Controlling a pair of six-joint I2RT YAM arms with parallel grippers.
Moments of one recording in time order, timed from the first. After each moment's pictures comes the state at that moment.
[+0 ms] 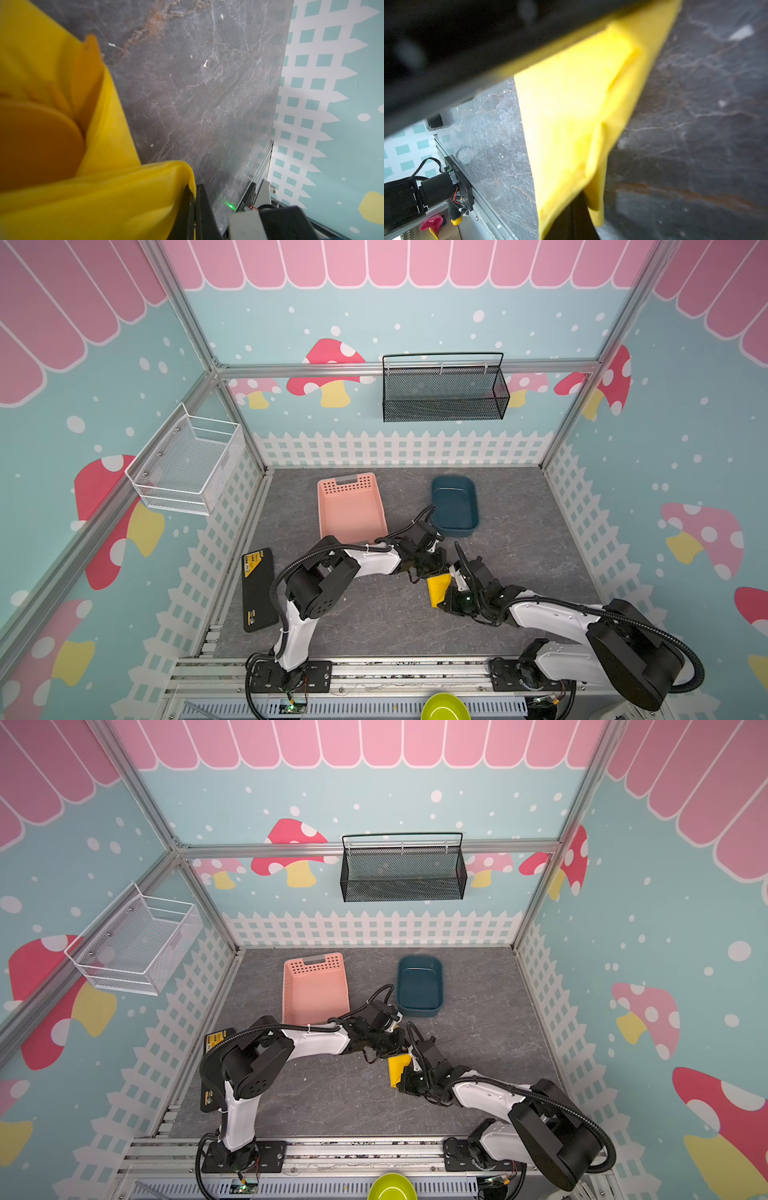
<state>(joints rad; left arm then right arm) -0.83 2.05 1.24 0.01 0.49 -1.00 0.67 1.26 0.36 -0.06 -0.34 0.83</state>
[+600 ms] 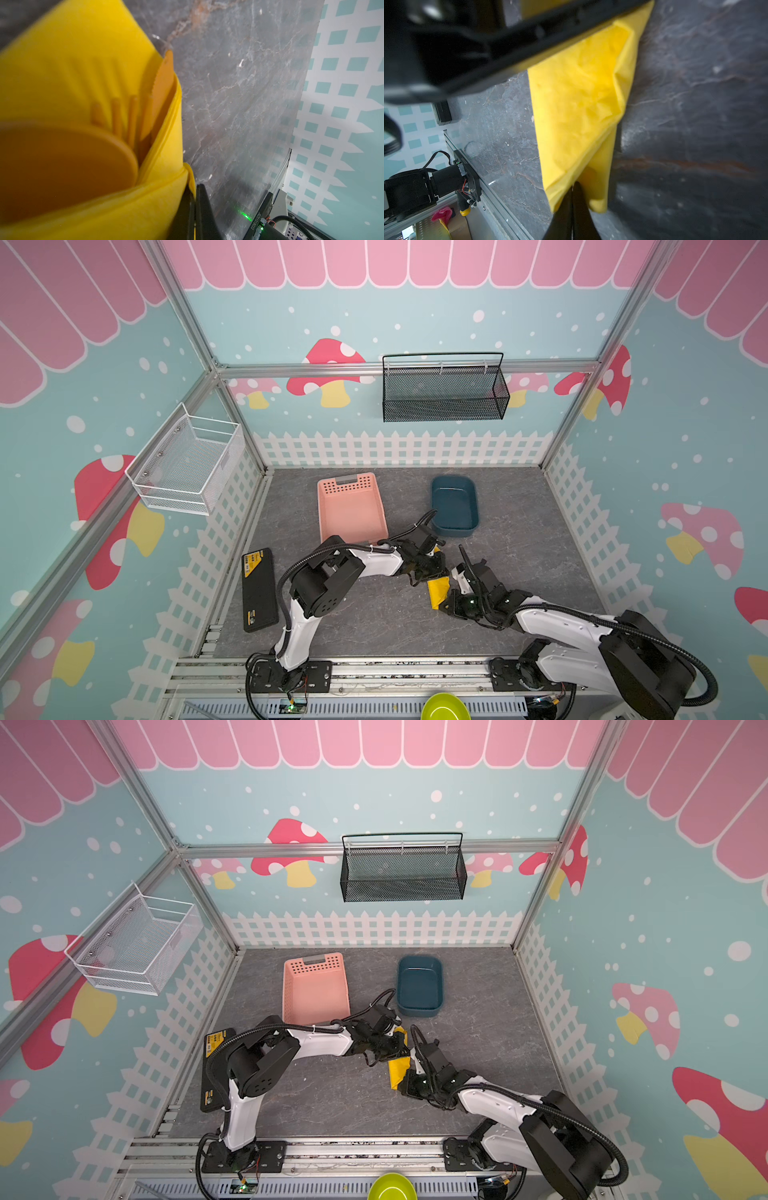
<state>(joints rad) -0.84 2.09 1.24 -0.03 0.44 -0.98 0.67 1.15 0.33 -0.10 -0.35 0.86</state>
